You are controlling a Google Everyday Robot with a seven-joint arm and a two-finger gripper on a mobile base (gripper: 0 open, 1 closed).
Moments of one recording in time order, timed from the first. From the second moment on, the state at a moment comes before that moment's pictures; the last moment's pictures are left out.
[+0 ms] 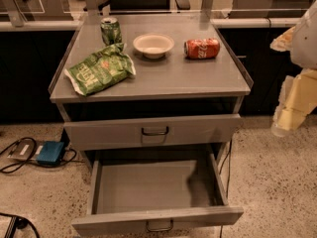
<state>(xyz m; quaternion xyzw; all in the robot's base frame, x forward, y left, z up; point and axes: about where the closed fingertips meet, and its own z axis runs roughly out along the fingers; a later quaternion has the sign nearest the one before) 0.438 -0.216 0.977 -0.60 0.78 -0.04 0.16</state>
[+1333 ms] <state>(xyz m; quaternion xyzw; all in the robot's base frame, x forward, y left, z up) 0.327 -0.216 0.805 -0.60 0.76 0.15 0.20</state>
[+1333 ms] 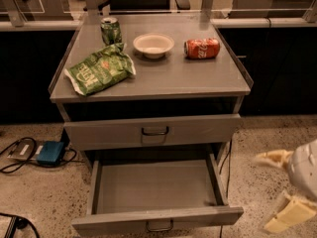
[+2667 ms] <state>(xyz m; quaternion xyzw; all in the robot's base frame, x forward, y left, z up) 0.315 -0.212 0.711 -0.60 0.76 0.17 0.19</state>
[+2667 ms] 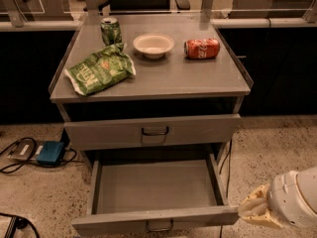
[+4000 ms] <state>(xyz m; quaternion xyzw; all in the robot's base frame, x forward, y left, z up) 0.331 -0.198 0.501 -0.51 0.81 0.24 0.19</state>
